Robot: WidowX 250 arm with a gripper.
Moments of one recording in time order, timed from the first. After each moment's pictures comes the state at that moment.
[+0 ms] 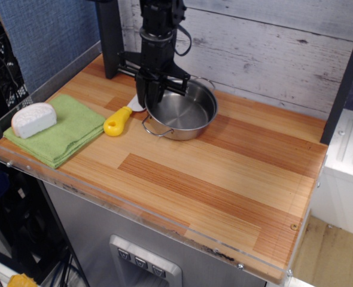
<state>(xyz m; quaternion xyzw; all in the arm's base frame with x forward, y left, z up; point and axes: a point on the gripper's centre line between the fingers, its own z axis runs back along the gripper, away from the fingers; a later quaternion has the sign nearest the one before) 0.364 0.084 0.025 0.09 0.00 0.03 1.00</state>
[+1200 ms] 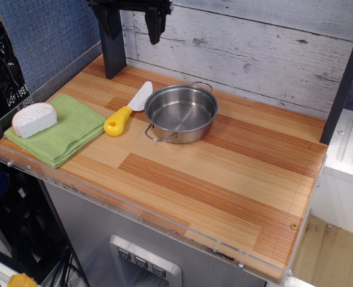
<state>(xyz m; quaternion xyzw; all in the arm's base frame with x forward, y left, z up) 0.355 0.089 0.140 0.00 -0.15 0.08 0.99</state>
